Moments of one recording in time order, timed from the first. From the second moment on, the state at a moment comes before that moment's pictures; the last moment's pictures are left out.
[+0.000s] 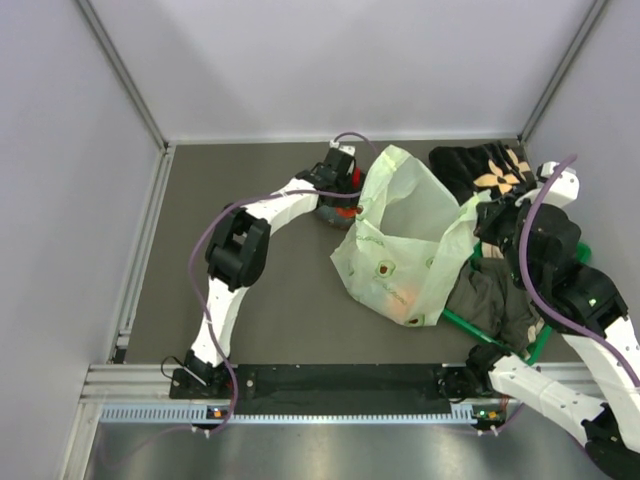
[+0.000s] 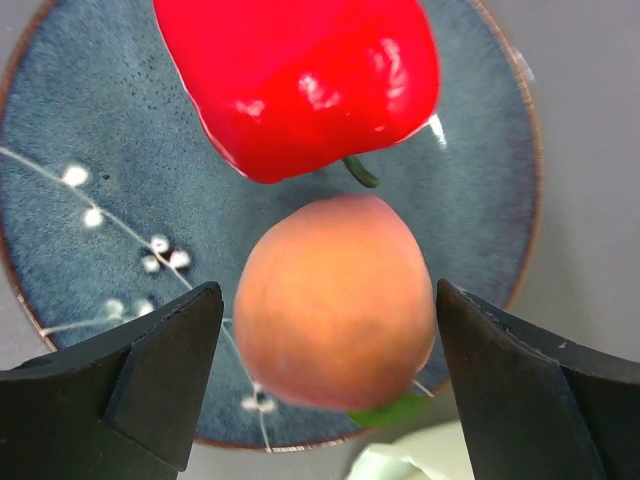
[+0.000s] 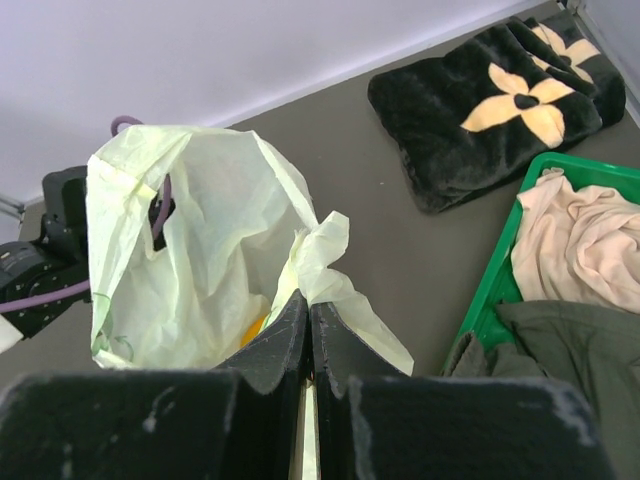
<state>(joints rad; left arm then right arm) -0.59 2.24 1.83 -0.39 -0.07 -0.35 0.59 0.76 1.25 -0.77 0.61 0.54</state>
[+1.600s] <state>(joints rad) -0.54 1.67 1.43 -0.23 0.03 -0.45 0.59 0.73 1.20 -0.72 0.55 0.54</state>
